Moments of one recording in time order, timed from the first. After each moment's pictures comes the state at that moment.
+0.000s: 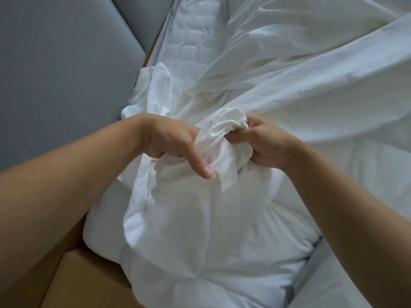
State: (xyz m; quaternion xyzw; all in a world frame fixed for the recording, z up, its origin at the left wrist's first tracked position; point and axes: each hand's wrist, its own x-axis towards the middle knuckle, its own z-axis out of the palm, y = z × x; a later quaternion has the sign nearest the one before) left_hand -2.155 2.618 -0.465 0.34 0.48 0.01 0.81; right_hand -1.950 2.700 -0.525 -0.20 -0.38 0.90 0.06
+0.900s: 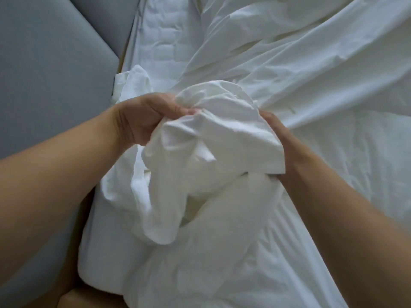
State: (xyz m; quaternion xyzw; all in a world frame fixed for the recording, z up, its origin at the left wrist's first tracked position) left_hand -2.192 2.639 -0.489 0.28 0.41 0.21 0.84; right_hand -1.960 2.678 -0.541 -0.37 -0.34 0.85 0.18
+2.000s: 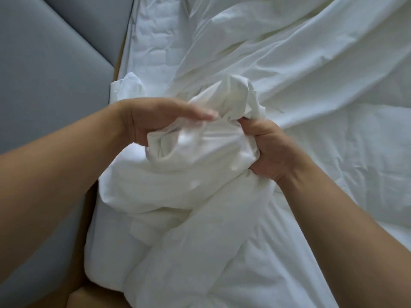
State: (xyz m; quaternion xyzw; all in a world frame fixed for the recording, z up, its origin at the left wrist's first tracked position) left_hand -2.149 2.660 -0.464 0.29 0.50 0.07 0.81; right_hand -1.931 2.666 -0.539 -0.31 -0.20 0.90 0.24
